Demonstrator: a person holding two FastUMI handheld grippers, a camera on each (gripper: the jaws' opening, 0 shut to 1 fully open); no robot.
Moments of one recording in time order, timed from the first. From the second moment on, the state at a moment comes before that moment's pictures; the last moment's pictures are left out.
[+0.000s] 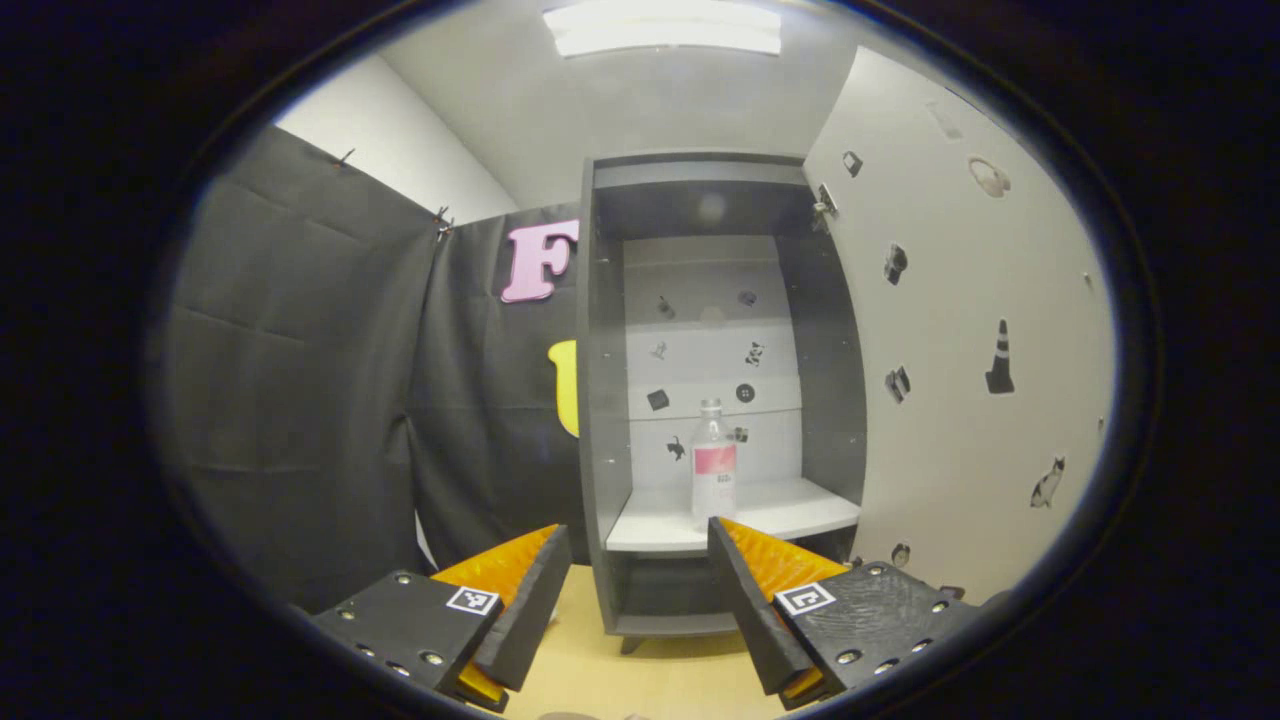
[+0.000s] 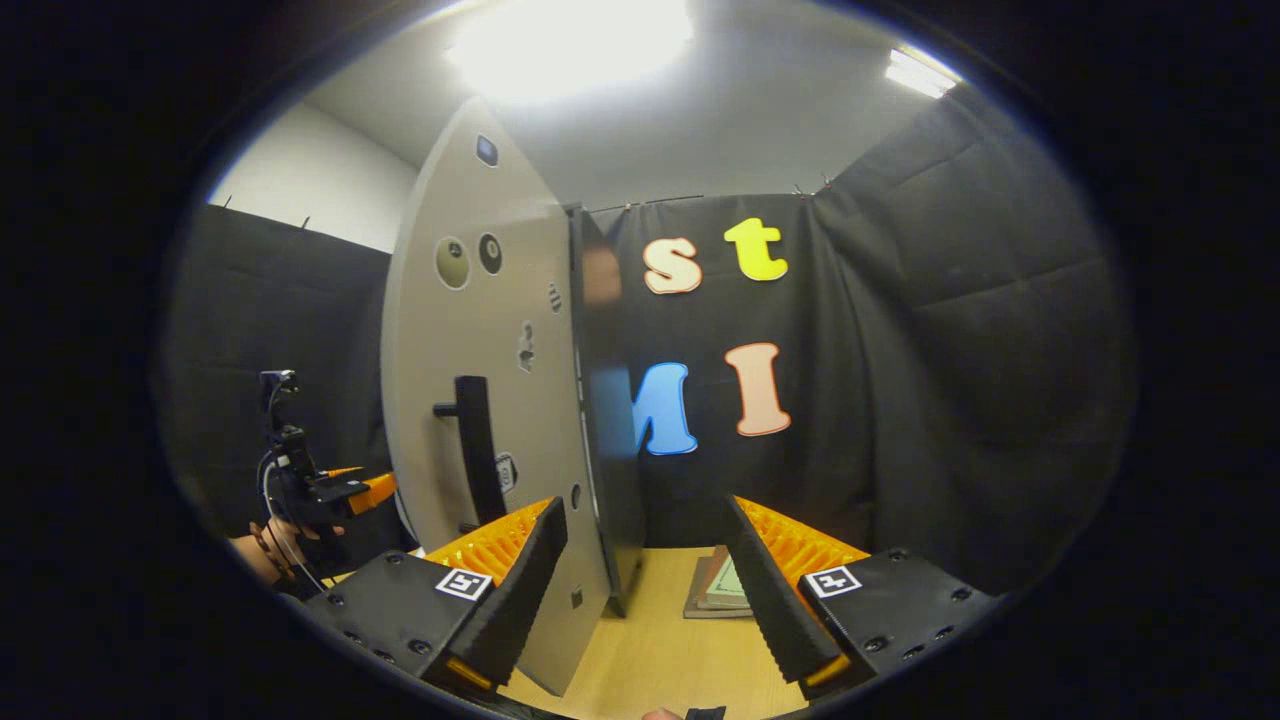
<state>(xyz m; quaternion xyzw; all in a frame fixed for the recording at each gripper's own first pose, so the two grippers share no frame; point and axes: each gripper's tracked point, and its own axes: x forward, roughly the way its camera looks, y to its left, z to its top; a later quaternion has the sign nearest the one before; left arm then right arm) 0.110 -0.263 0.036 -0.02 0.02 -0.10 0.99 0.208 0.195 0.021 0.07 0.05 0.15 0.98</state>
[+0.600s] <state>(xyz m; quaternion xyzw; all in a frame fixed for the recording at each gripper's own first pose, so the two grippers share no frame) 0.228 -0.341 0.045 -0.04 0.00 -0.22 0.98 0.234 0.145 -0.016 0.08 0.08 -0.03 0.99</state>
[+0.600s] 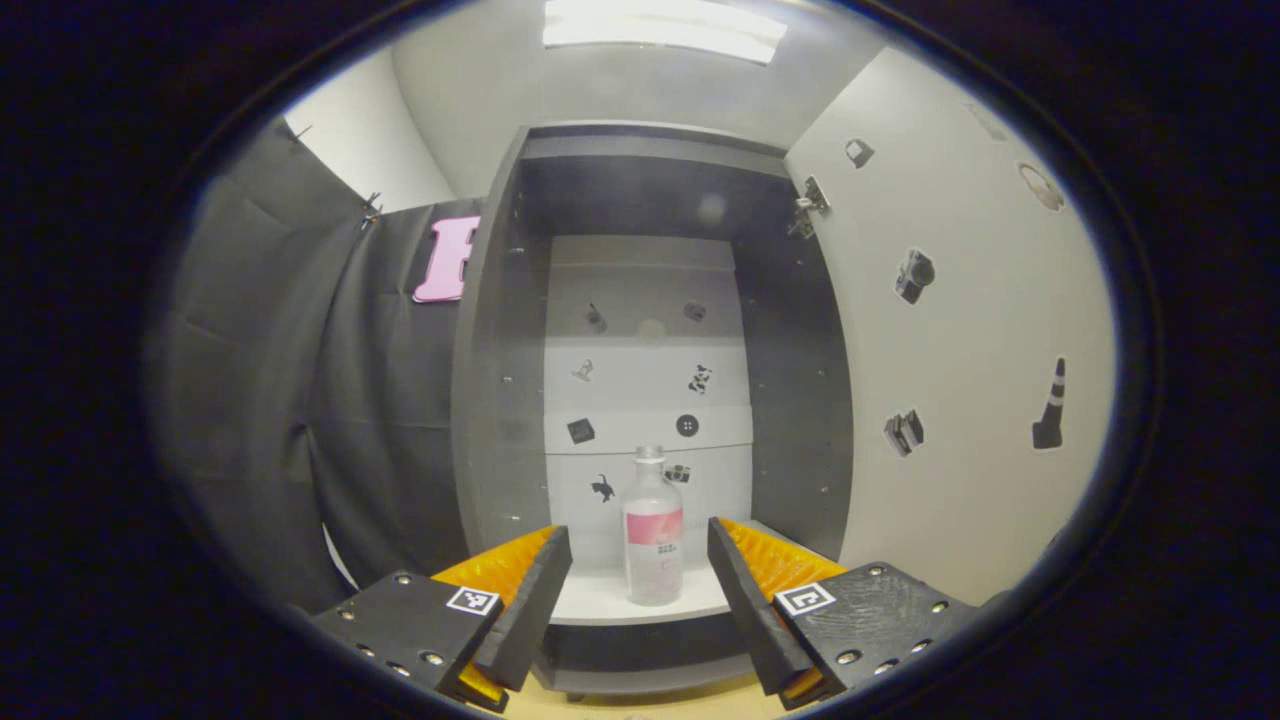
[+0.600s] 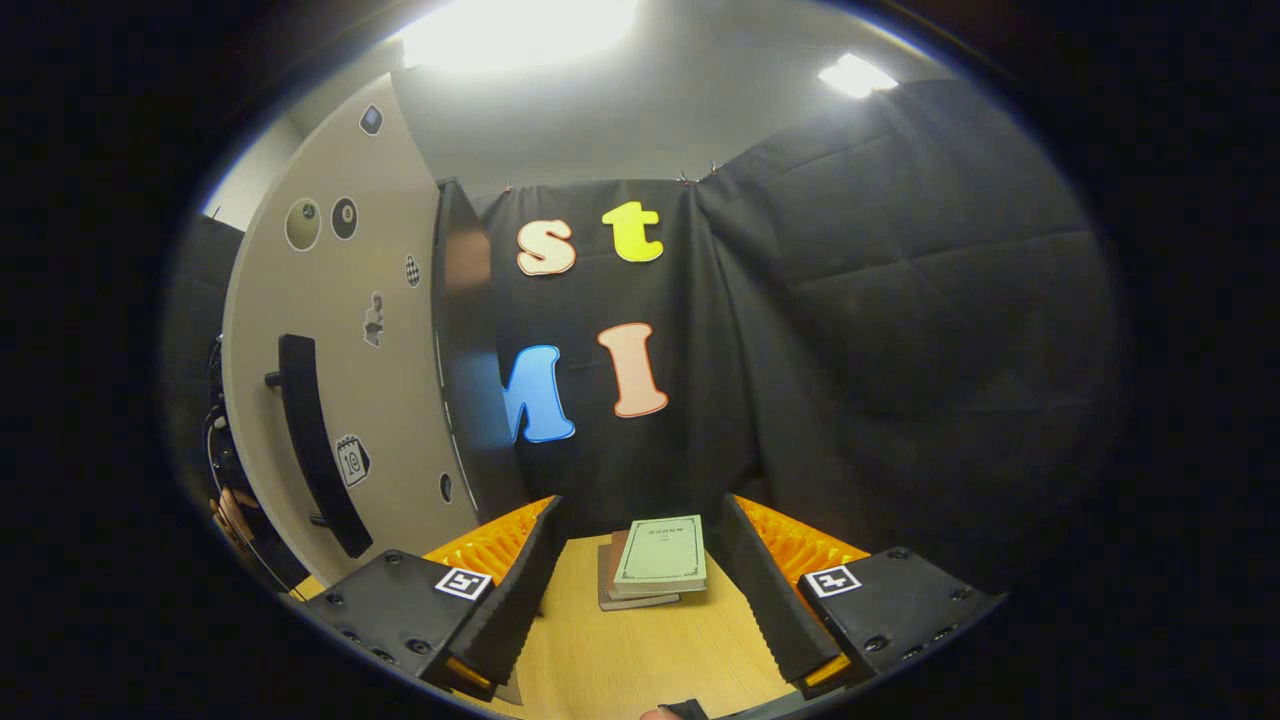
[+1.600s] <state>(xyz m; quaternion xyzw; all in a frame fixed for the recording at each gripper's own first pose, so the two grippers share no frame) 0.341 -0.399 -0.035 -0.04 0.06 -0.26 0.96 0.260 0.158 -0.063 0.06 0.13 -0.11 0.98</state>
